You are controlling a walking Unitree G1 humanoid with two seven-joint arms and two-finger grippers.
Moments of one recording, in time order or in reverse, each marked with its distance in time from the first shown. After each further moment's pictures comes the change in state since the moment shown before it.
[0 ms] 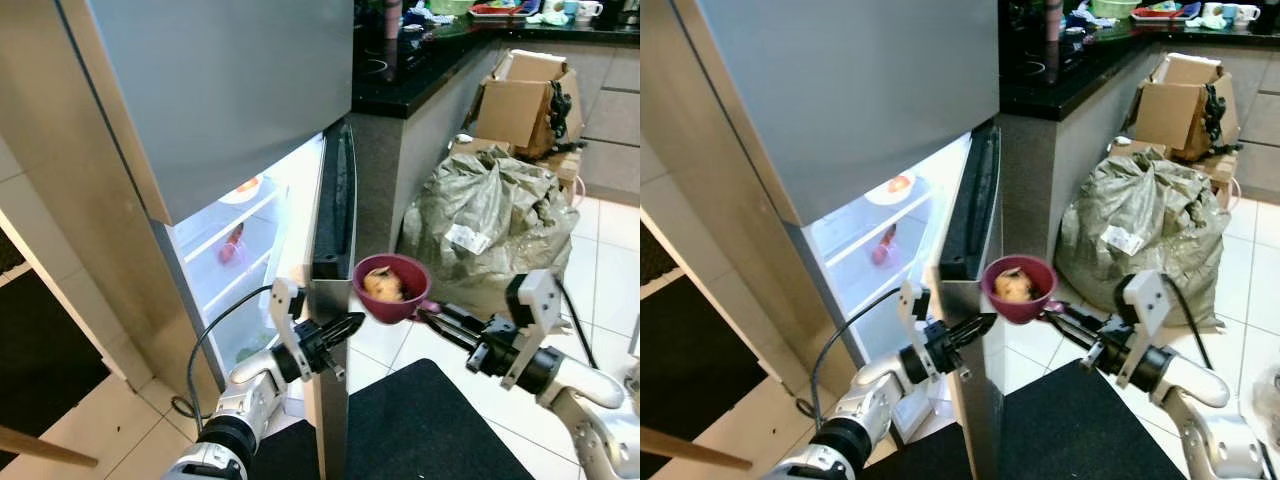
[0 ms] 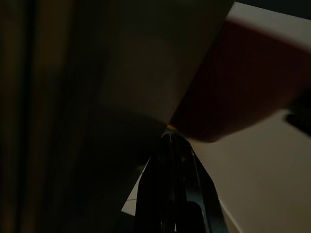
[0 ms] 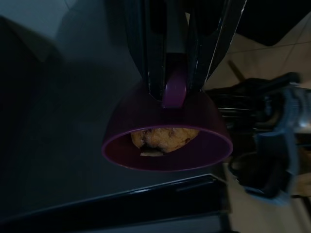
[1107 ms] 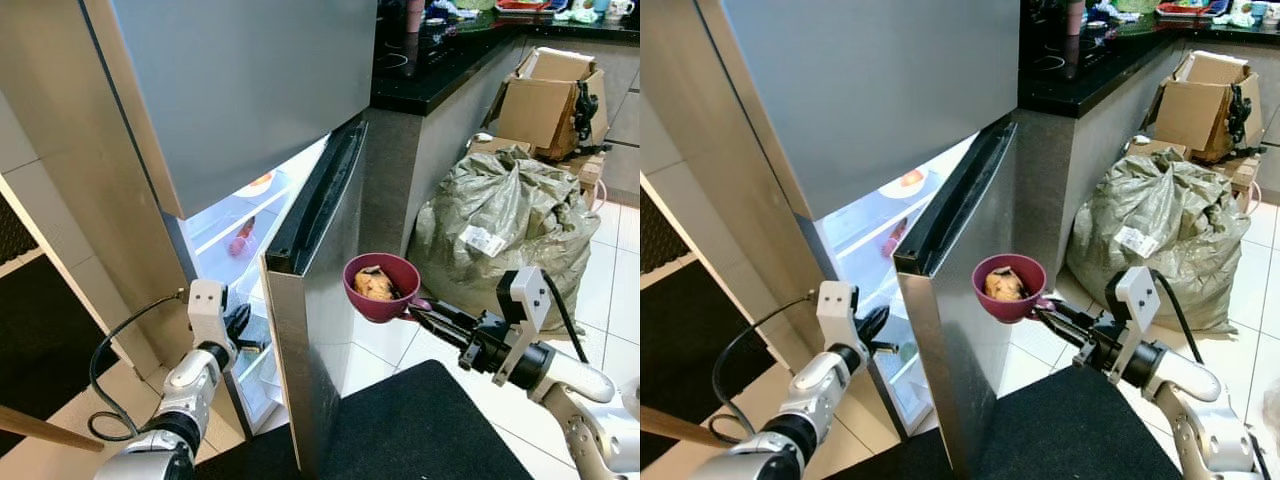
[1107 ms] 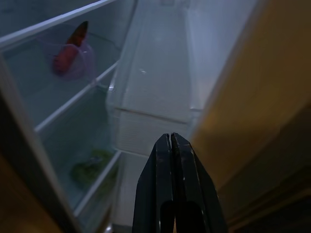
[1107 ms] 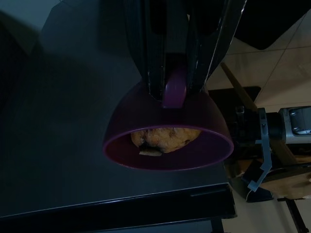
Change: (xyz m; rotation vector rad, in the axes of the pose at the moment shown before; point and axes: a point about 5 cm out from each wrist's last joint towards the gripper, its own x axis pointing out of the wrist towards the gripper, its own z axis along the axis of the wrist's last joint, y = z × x) left arm -0.057 0.063 0.016 0.176 0.061 0.635; right arm 0.006 0.000 0.001 0.003 -0.008 0.019
